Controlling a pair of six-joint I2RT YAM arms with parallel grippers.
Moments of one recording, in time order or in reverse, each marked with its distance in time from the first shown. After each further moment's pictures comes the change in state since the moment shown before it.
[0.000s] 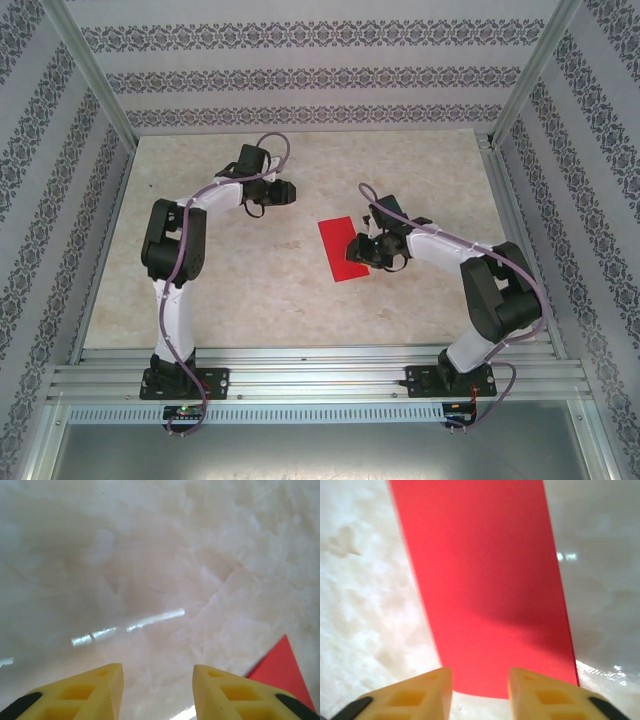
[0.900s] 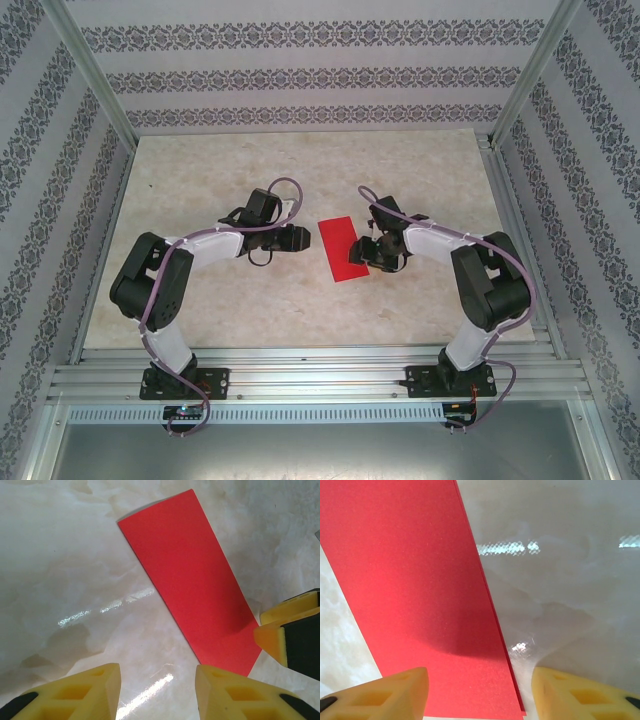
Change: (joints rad) left arm -0.190 -0.331 -0.523 0.227 0.024 -0.114; right arm -0.013 0.100 0.009 -0.053 0.068 -0.014
